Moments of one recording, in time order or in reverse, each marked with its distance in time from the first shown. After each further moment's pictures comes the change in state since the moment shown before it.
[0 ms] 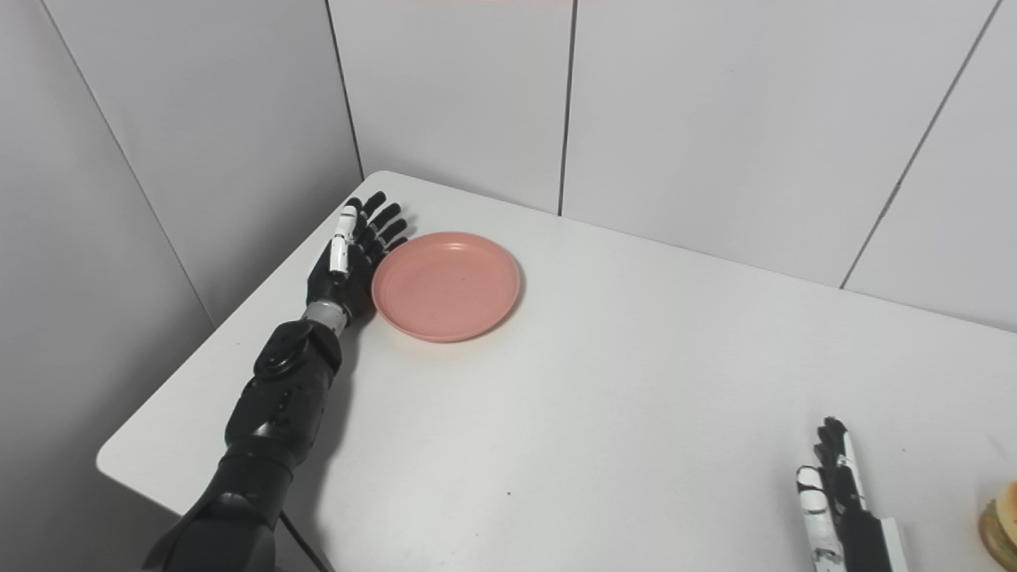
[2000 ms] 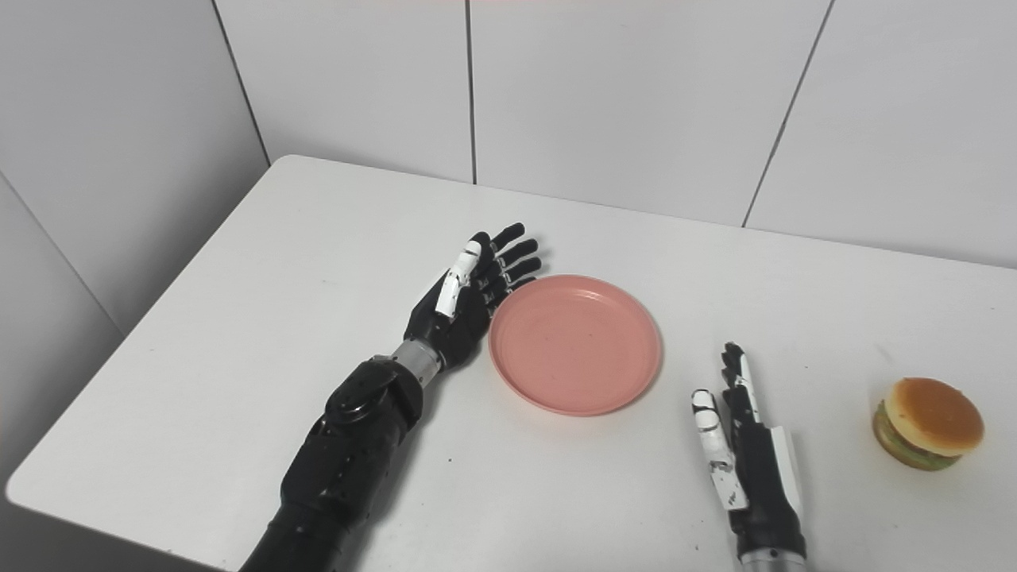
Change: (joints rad) left arm 0.095 -0.269 -0.356 -0.264 0.068 0.123 -0.074; right arm -0.005 0.062 0.036 0.034 -0.102 -0.023 -0.071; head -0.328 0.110
